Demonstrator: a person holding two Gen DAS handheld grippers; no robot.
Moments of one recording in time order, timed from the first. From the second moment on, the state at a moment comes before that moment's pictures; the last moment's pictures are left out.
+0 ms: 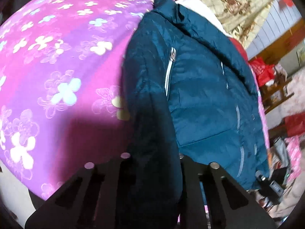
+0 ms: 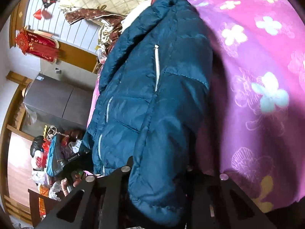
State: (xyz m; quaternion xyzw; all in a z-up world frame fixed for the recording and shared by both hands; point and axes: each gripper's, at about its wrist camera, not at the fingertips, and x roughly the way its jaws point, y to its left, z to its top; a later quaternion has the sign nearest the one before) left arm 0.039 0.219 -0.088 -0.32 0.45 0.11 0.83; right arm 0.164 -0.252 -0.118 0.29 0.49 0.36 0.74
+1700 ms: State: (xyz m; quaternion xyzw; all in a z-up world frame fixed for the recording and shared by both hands) left arm 0.281 0.264 0.066 -0.14 0.35 0.25 0.89; right arm 0.428 -0.151 0.058 0.13 0.36 0.22 0.90
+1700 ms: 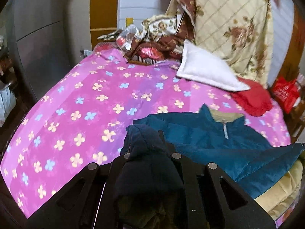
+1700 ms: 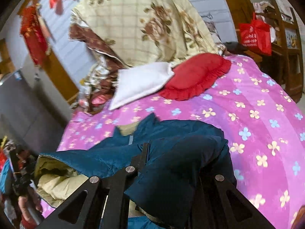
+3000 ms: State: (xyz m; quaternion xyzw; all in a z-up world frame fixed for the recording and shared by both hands) left arm 0.343 0.205 0.025 -0.16 0.40 0.15 0.89; right arm 0.435 -0.050 -0.010 -0.05 0.37 0.21 0.90
